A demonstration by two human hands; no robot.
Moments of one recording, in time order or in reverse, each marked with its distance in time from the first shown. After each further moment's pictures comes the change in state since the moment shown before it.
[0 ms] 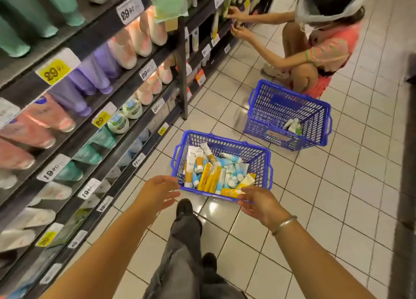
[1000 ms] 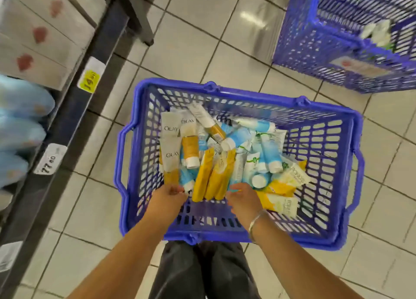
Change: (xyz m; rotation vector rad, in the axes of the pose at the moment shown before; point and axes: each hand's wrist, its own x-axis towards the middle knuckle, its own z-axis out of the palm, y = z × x) left_hand 0.427 -0.128 0.122 0.531 -0.114 -0.278; right_hand 0.414 0.066 0.058 -0.293 0.135 0.153
